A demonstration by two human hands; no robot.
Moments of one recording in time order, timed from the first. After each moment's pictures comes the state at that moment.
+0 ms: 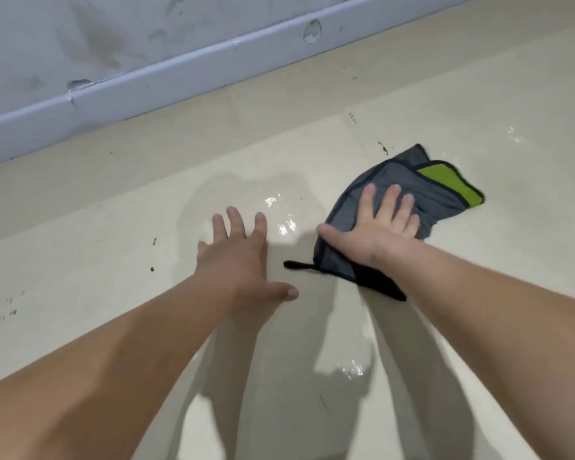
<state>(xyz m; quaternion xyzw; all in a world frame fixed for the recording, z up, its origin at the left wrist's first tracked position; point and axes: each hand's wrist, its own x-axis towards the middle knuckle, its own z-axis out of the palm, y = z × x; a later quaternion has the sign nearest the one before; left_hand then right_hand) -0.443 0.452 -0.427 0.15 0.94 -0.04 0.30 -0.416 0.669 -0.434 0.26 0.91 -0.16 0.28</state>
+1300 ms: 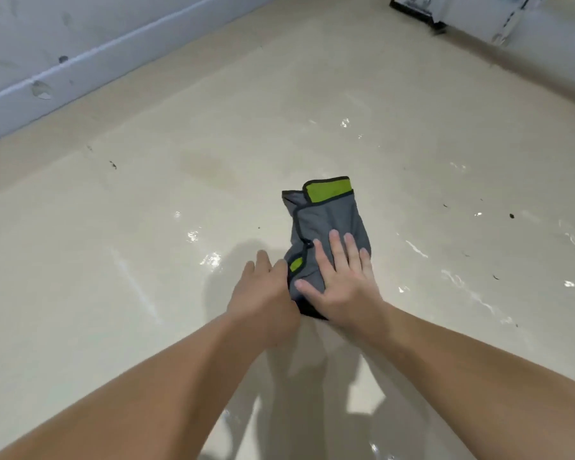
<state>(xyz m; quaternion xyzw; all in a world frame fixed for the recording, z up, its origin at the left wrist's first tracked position) -0.123 0.837 -0.370 0.33 0.89 0.03 0.30 -0.034 0.982 -0.455 0.23 0.95 -0.17 0.09</state>
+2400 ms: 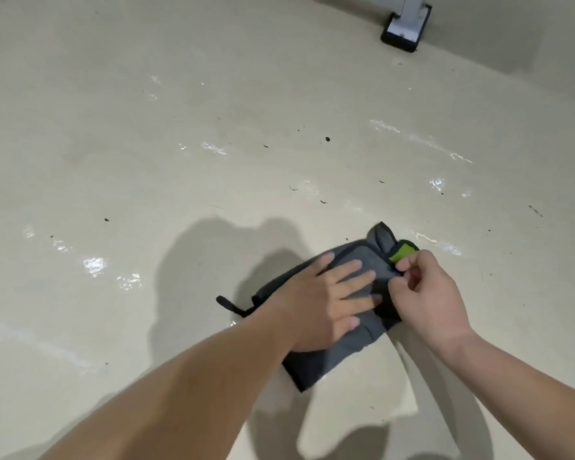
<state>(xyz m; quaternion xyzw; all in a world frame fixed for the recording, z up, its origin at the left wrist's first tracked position) 0.100 1.009 -0.467 0.85 0.52 -0.02 0.11 0.283 1.086 -0.404 0.65 0.67 -0.35 -0.11</state>
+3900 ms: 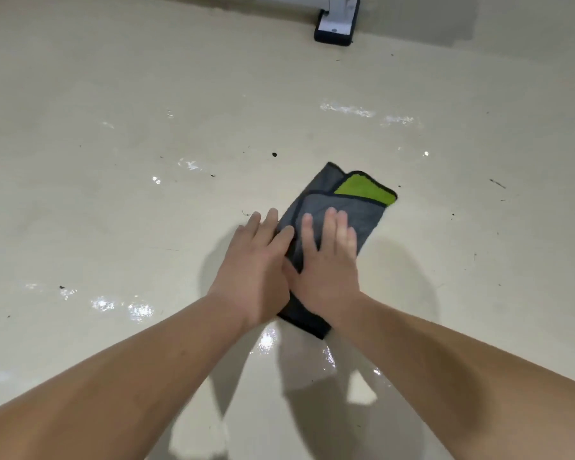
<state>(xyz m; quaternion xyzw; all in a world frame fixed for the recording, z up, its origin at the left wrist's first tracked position) 0.061 1.071 -0.404 0.69 0.69 0.04 0.20 0.199 1.119 -0.462 0.56 0.82 -0.12 0.07</state>
